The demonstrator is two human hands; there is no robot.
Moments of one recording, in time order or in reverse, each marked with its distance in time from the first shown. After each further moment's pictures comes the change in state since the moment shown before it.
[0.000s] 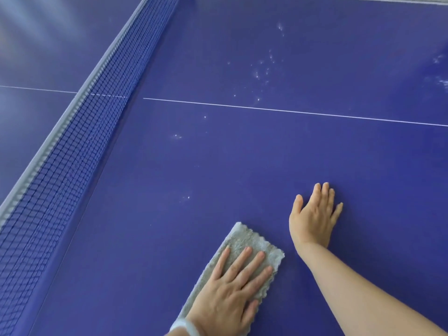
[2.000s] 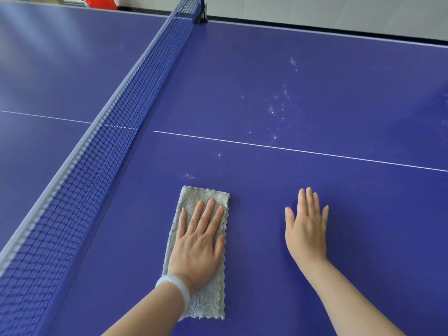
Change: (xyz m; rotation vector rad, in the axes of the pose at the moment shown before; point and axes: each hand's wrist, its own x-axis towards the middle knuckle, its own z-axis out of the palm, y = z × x) left_hand 0.086 -0.174 -0.057 -0.101 0.182 -0.497; right_hand 0.060 -0.098 0.002 -0.111 -0.112 -0.288
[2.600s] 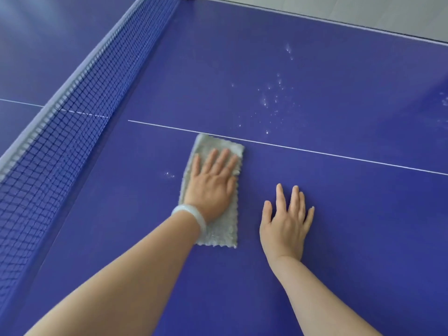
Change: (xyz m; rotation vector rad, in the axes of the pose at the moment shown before) left_hand 0.152 0.027 -0.002 0.063 0.045 0.085; right_hand 0.016 -0.024 0.024 0.041 0.091 0.137
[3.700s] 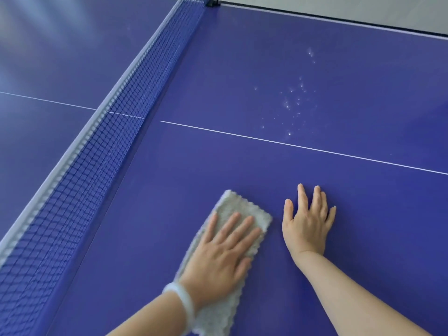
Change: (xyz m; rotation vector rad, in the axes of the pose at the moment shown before) left_hand -0.160 -0.004 0.008 0.031 -0.053 0.222; right_hand -0.002 0.001 0.001 0.011 0.035 -0.030
